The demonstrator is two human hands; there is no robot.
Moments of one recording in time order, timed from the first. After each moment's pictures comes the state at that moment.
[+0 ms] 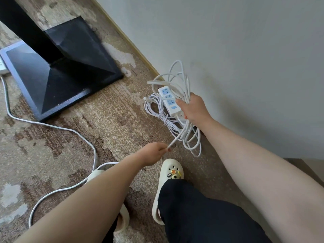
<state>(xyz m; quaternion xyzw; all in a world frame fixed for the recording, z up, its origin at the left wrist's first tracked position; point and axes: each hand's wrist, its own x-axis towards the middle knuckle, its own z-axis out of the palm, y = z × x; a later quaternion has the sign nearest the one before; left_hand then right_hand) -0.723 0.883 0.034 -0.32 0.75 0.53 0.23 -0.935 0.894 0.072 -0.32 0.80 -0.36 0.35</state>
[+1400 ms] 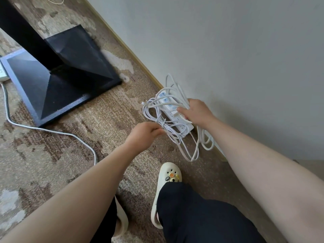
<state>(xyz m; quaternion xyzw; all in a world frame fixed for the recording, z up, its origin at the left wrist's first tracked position) -0.736 0.840 0.089 -0.37 0.80 0.47 0.04 -0.958 0.903 0.087 -0.43 0.82 -0.18 0.33</state>
